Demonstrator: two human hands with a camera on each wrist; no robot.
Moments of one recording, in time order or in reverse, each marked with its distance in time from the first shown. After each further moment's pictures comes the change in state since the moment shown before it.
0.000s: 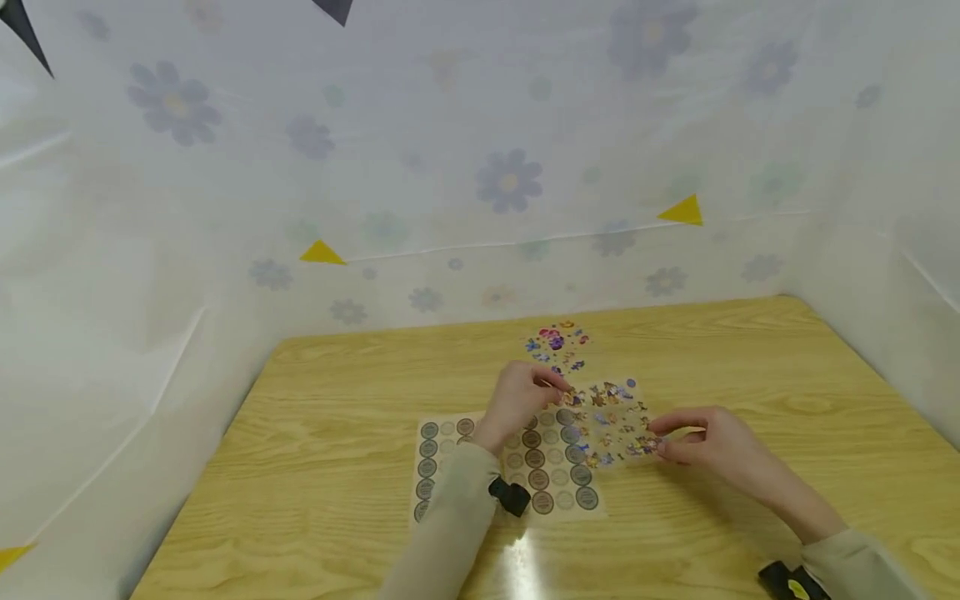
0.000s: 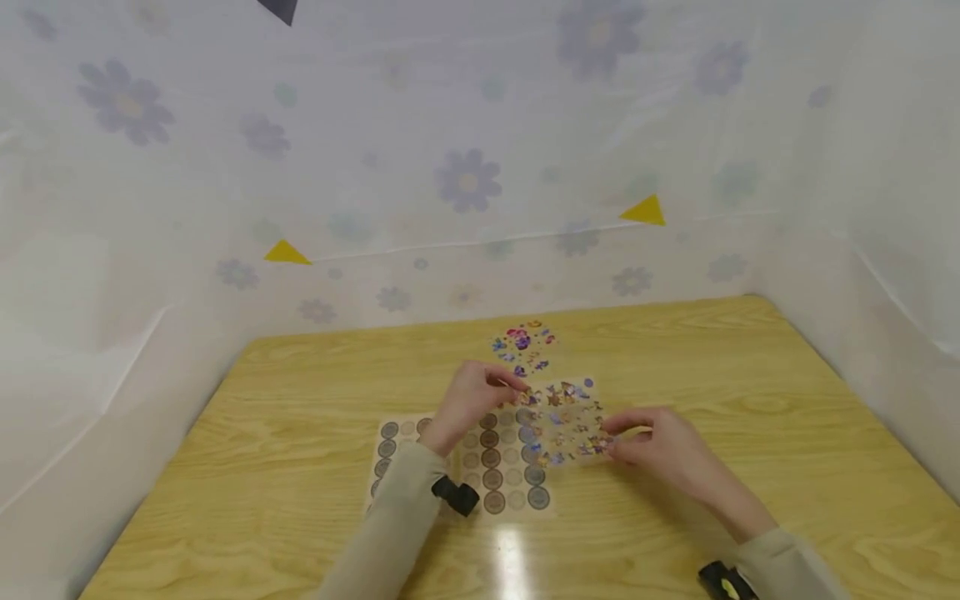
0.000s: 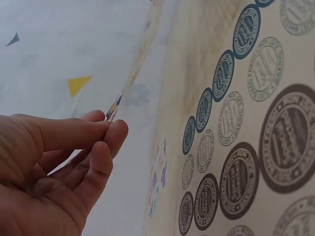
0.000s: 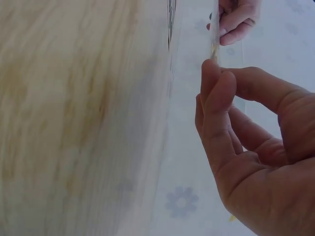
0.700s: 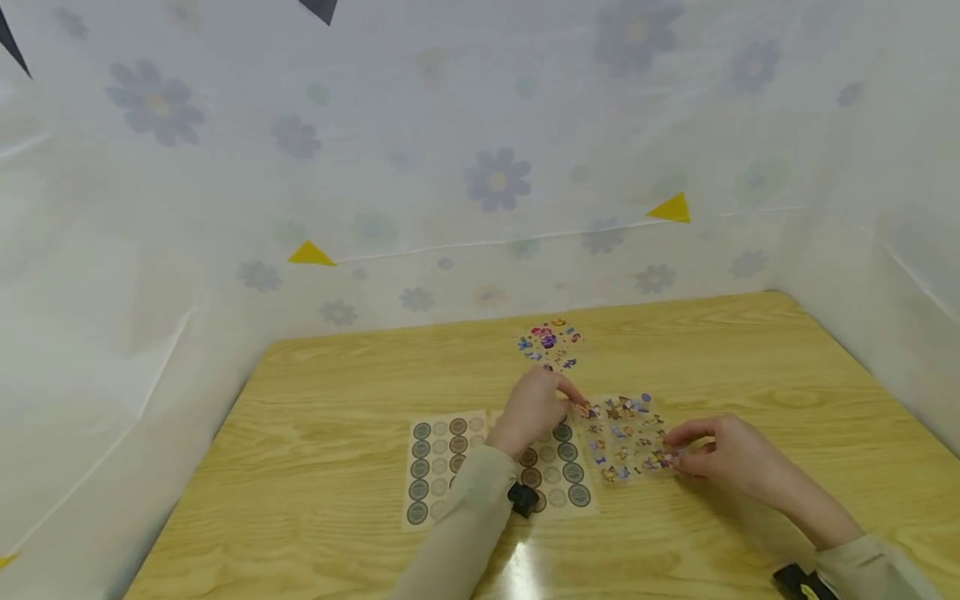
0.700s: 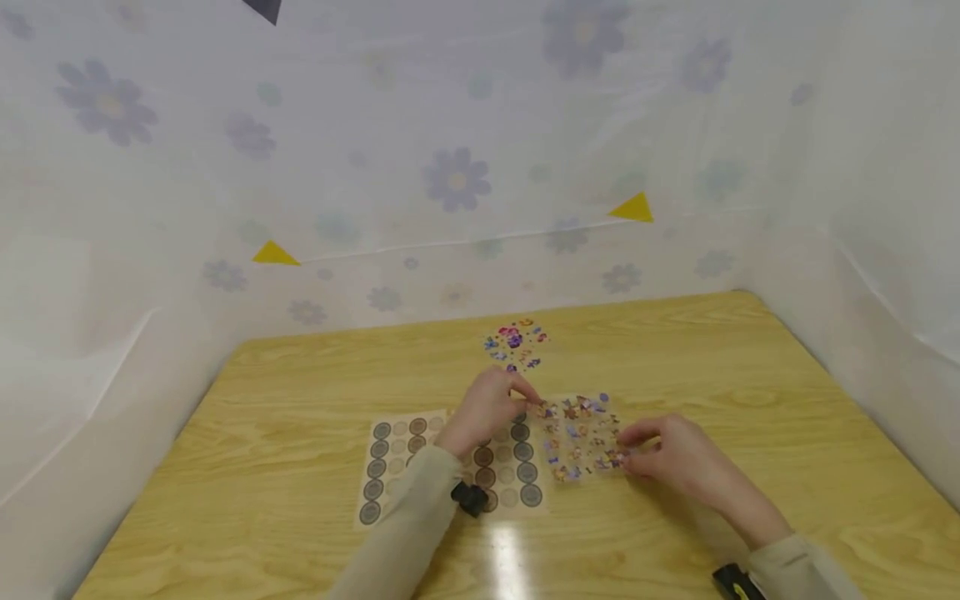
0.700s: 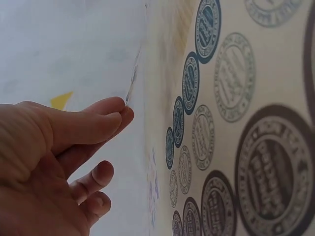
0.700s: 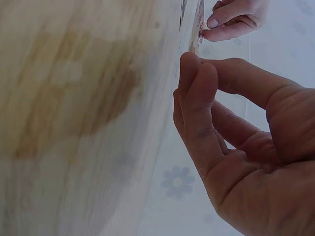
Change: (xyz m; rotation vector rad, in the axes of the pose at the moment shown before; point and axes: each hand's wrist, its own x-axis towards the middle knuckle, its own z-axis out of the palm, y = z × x) left_hand 0.006 0.009 0.027 0.489 -0.088 0.122; right_hand -0.017 0.008 -0.014 -0.152 -0.020 0.094
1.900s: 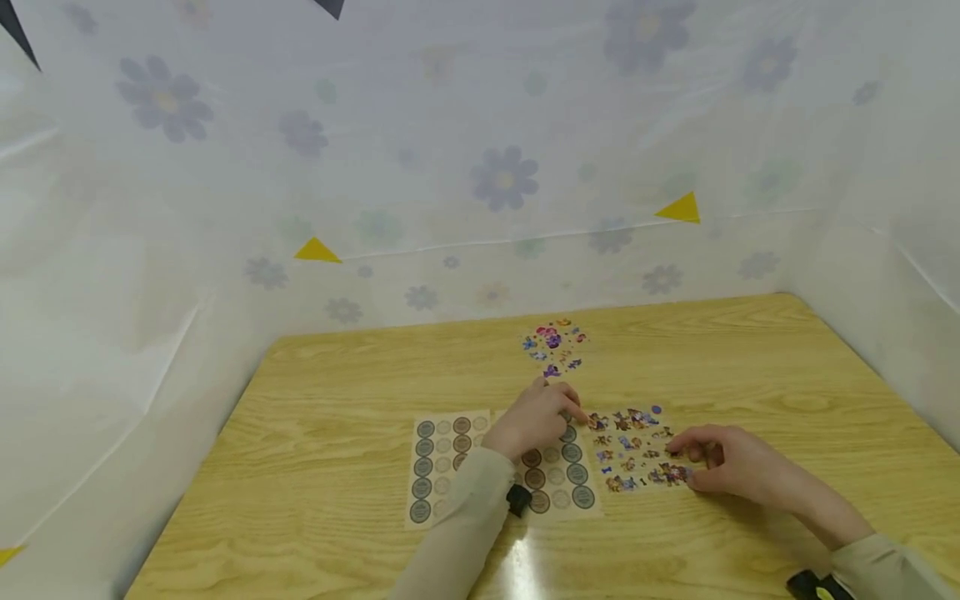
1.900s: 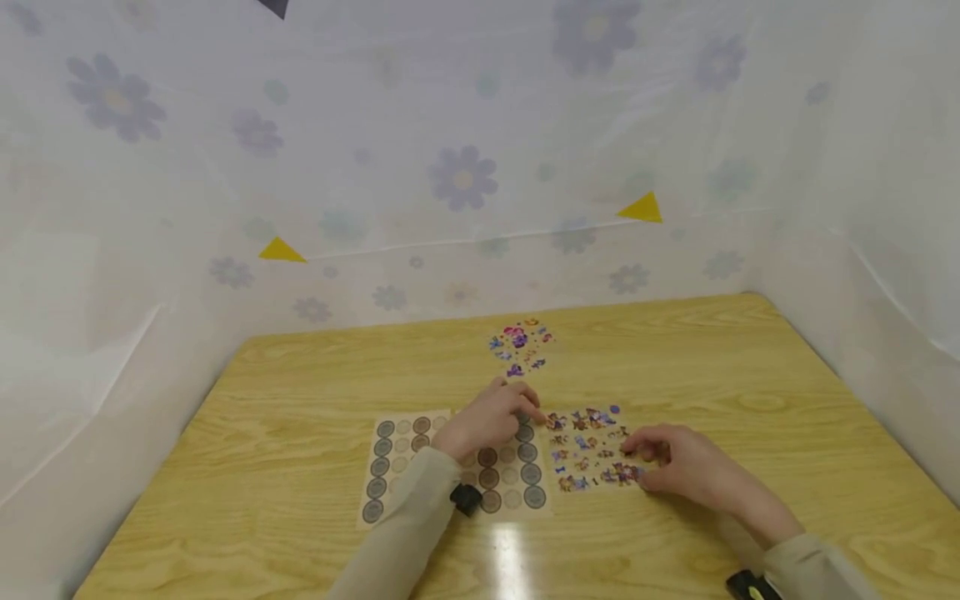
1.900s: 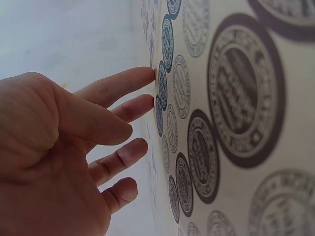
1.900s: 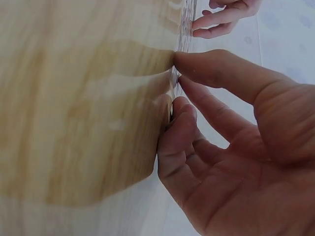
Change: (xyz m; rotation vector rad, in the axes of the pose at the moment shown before) left_hand -0.007 -0.011 0.001 0.201 -0.219 0.082; right_hand 0.009 0.027 -0.005 -0.158 -0.085 -0.216
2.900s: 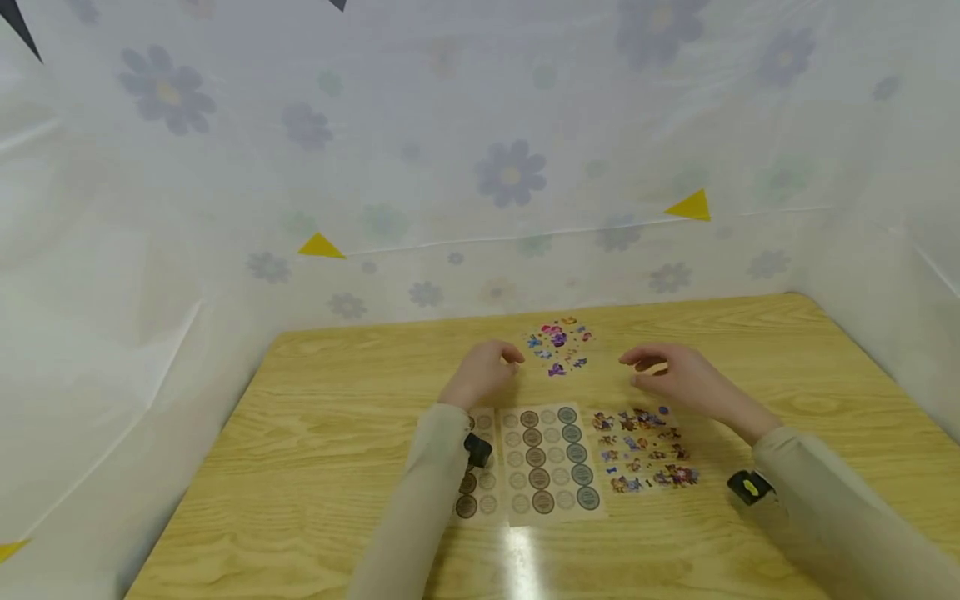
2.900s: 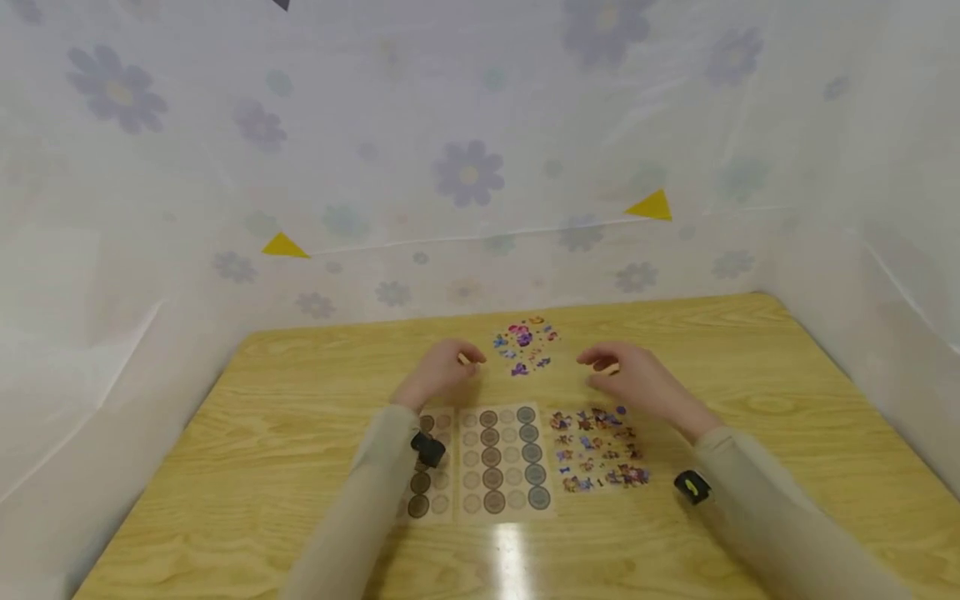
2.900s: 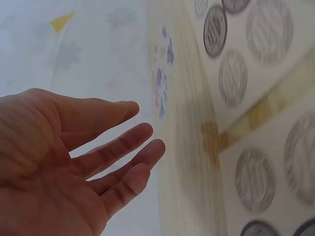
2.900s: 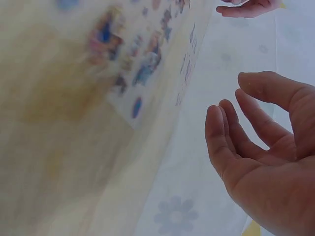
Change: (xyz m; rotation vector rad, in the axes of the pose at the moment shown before) left_hand 0.002 -0.061 -0.049 -0.228 0.163 -0.222; right_hand 0.084 -0.036 -0.027 -0.109 0.181 -0.125
